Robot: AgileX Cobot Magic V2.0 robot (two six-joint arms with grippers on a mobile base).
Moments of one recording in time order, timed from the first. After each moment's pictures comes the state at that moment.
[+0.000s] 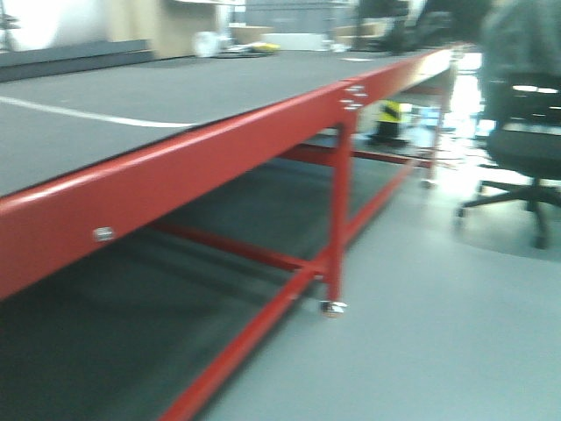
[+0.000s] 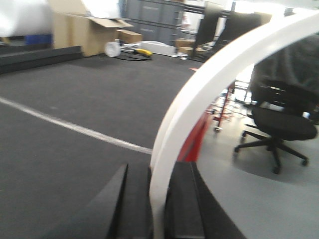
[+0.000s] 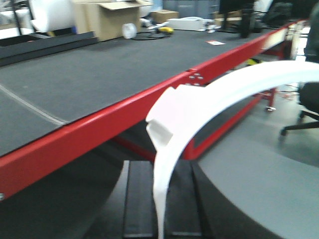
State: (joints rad) left arm -0.12 0.52 -0.70 0.00 0.30 -0.10; right arm 0.10 0.52 -0.64 0.04 0.31 0.06
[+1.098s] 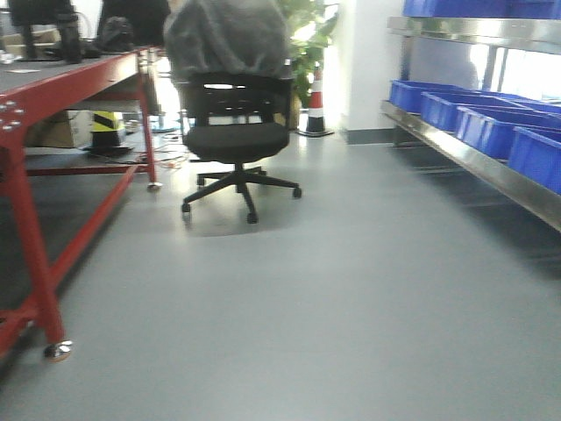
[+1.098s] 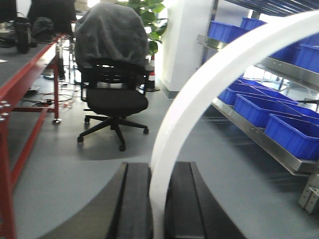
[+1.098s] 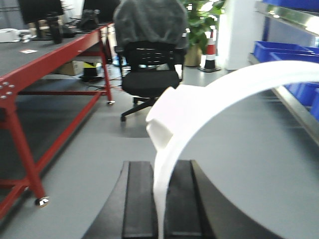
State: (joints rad) left arm -0.12 0.52 -0.70 0.00 0.30 -0.10; right arm 0.10 0.52 -0.64 0.04 0.31 0.06
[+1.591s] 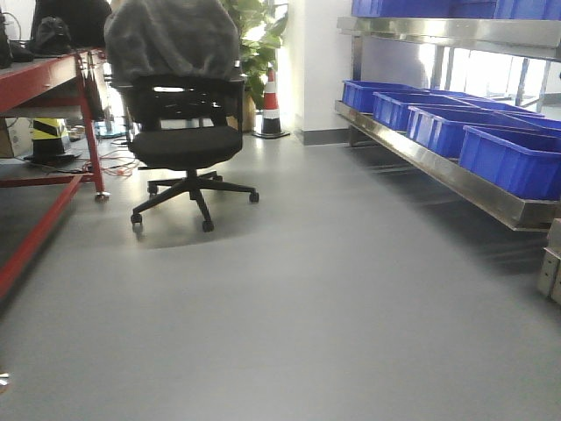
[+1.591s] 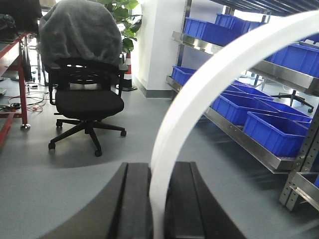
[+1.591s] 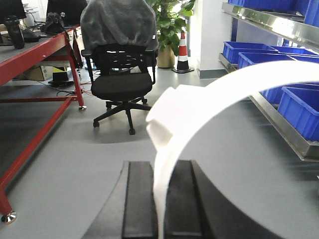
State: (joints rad) left arm -0.12 0.52 -0.70 0.00 0.30 -0.10; right arm 0.10 0.52 -0.64 0.04 0.31 0.06
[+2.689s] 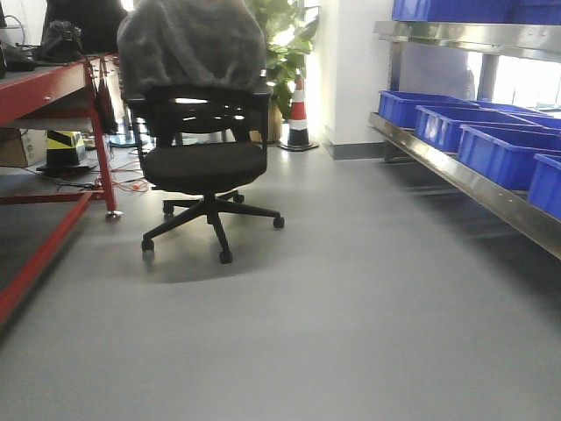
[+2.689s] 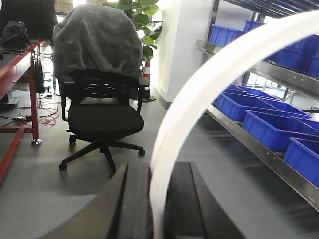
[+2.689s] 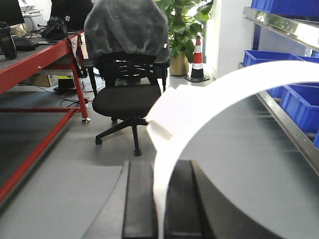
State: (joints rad) left arm -0.12 0.52 -0.70 0.00 0.29 -0.10; right arm 0.10 0.52 -0.64 0.04 0.31 0.06
